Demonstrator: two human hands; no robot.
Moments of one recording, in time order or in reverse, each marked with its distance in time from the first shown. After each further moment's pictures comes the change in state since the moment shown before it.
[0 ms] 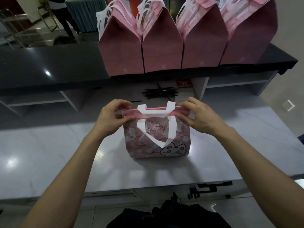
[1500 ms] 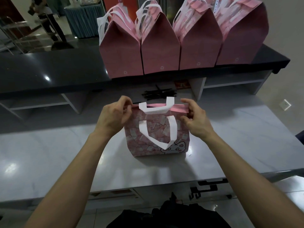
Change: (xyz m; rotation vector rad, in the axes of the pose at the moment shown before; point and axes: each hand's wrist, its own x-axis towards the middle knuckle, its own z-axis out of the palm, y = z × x) left_hand 0.000 0.024 0.002 0.441 0.212 0.359; right_hand -0.020 -0.018 0.030 0.523 0.154 0.324
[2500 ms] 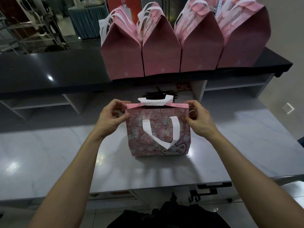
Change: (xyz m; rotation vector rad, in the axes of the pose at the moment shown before) left_hand -0.010 -0.018 -0.002 -0.663 -0.160 -0.460; right_hand 0.016 0.015 -0.013 0.038 -0.002 -0.021
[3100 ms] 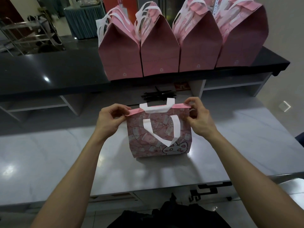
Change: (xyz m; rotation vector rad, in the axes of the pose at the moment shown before) left_hand 0.002 -0.007 0.008 -0.006 0.045 0.025; right_hand 0.001 0.000 0.002 -0.017 0.038 -0.045
